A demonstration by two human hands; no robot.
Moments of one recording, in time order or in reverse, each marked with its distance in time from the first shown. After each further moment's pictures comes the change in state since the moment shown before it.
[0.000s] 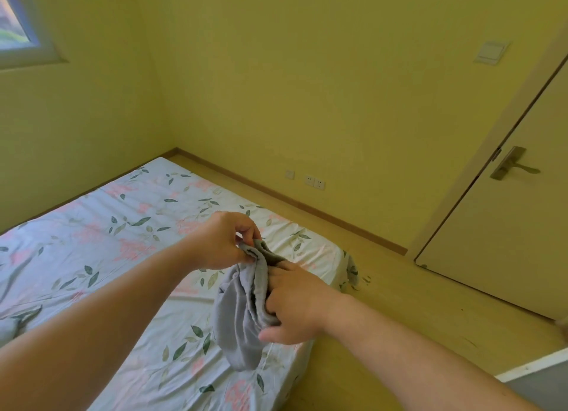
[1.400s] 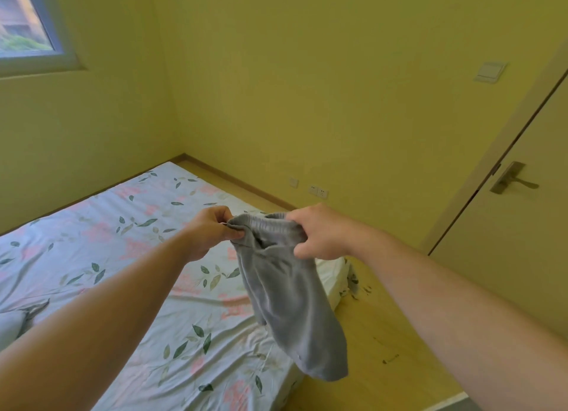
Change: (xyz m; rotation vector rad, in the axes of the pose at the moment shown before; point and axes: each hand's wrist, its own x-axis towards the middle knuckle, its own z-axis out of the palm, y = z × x) left_hand 0.009 -0.048 -0.003 -0.608 0.175 -0.415; right_hand -0.002 0.041 -0.097 0.353 0.018 0.415
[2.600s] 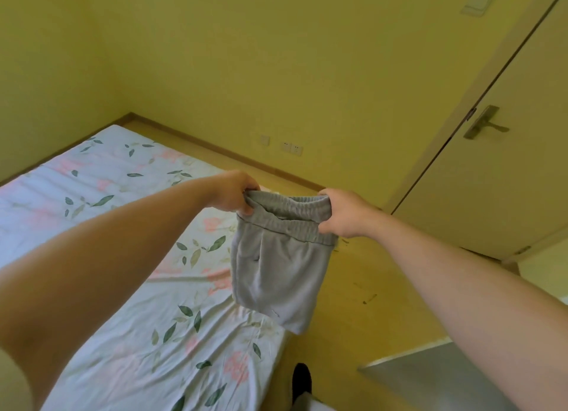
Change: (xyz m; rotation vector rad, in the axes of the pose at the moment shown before) left_hand 0.112 0.020 0.031 1.016 -0.474 0.273; right_hand 0.040 0.090 0.047 0.141 0.053 0.519
